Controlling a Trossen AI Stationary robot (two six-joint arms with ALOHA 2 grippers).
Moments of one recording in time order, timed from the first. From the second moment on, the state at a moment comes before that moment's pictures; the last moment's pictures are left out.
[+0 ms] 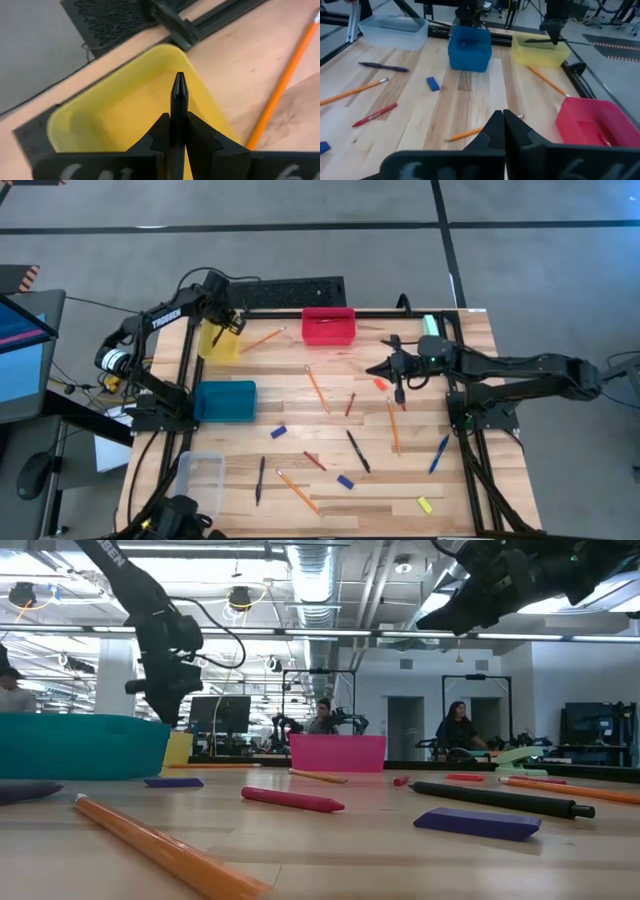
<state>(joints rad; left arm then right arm) 1.16 1.48 0.96 -0.64 -0.05 0.12 -0.24 0.94 0.54 0.10 -0.18 -0.21</state>
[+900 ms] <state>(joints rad) 1.15 1.60 1.00 -0.70 -0.06 0.07 -0.24 0.94 0.54 0.16 -0.18 -0.25</state>
